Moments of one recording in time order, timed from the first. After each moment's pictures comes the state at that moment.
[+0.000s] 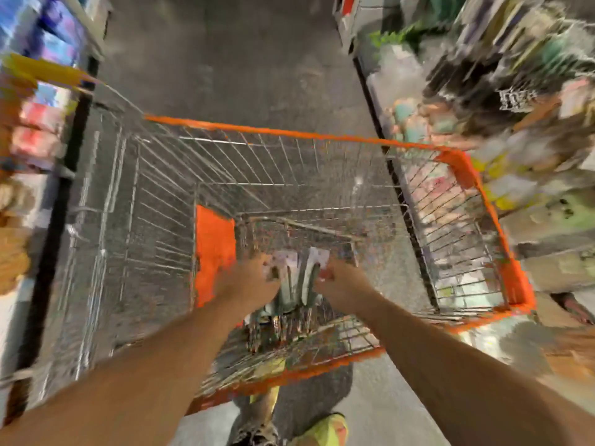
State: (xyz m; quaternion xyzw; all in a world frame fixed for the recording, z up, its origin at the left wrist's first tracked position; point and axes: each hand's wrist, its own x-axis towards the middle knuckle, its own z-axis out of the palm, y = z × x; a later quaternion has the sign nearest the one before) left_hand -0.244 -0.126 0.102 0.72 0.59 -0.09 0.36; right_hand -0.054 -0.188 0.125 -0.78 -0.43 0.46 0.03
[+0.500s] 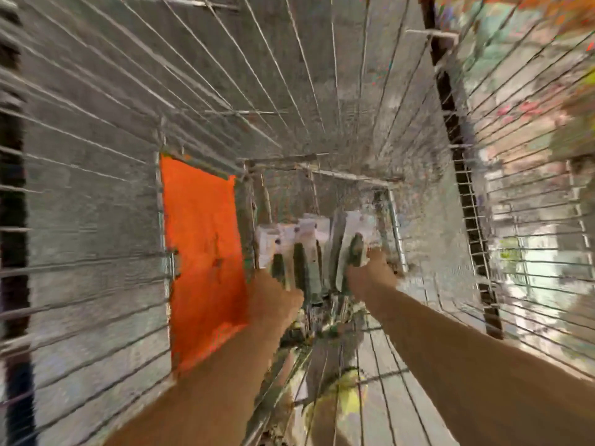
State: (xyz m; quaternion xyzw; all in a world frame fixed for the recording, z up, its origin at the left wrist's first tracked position) left_hand -0.239 -0.125 -0.086 0.44 0.74 -0.13 0.49; right_hand -0.064 -0.150 -0.099 -0.88 -0.14 0.45 0.02
